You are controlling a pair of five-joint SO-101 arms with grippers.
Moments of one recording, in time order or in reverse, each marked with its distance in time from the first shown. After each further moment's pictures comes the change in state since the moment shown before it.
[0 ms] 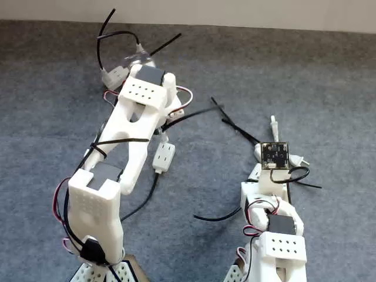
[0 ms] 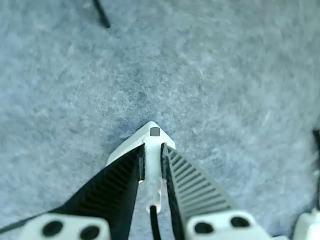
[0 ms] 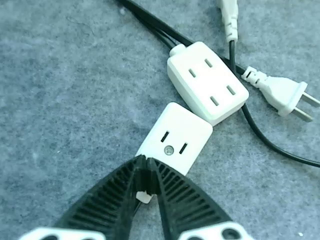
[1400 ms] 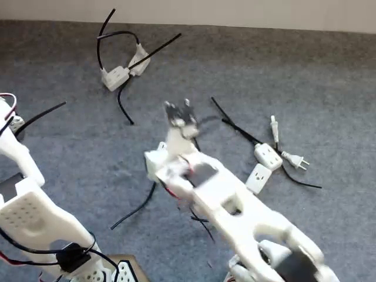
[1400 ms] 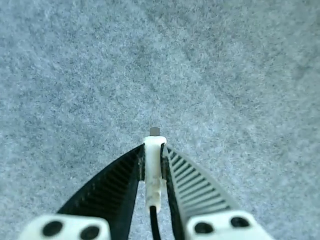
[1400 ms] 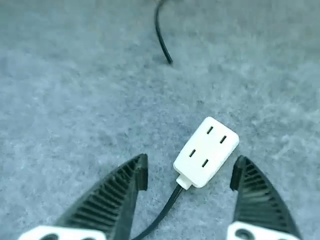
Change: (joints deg) left arm -55.7 0.1 -6.5 5.4 -40.0; right arm -46.0 53.2 -46.9 -9.5 -31.7
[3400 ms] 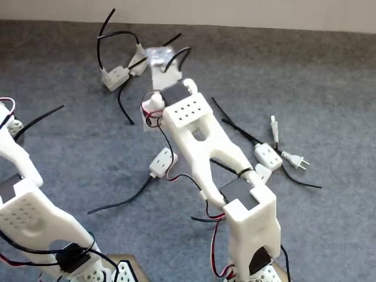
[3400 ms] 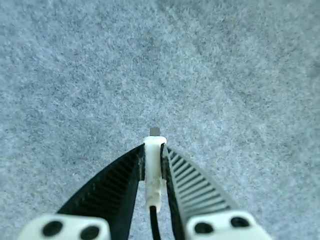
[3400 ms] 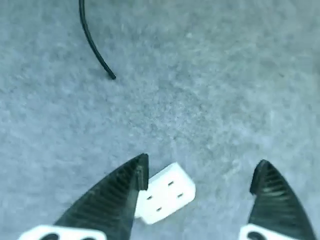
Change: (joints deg) left arm -1.0 0.0 2.6 -0.7 0.1; right arm 7.6 42.5 -70.8 50.1 2.2
